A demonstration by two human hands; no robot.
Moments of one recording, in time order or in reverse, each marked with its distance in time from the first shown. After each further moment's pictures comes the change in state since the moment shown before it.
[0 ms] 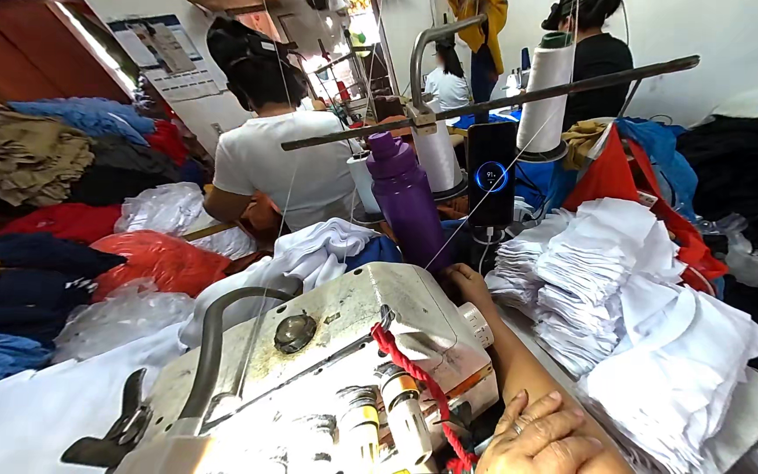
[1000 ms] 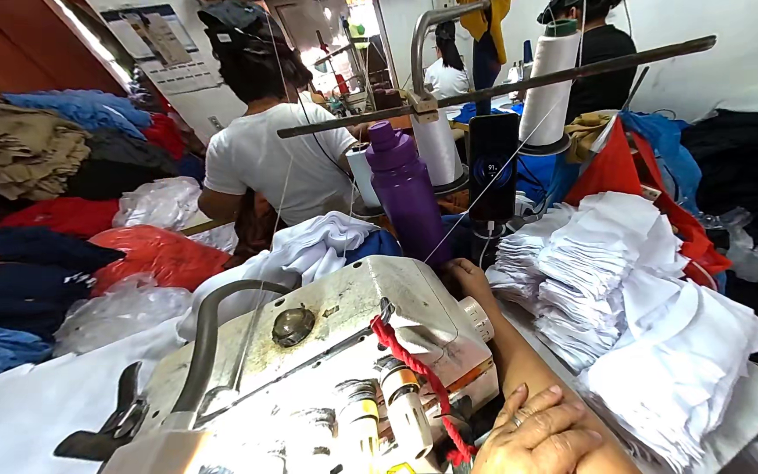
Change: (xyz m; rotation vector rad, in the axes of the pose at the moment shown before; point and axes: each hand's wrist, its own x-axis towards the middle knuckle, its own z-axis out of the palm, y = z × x) left_hand 0.000 -0.001 -0.002 -0.007 -0.019 -0.002; right_hand 0.000 -0.001 0.001 0.020 0.022 0.018
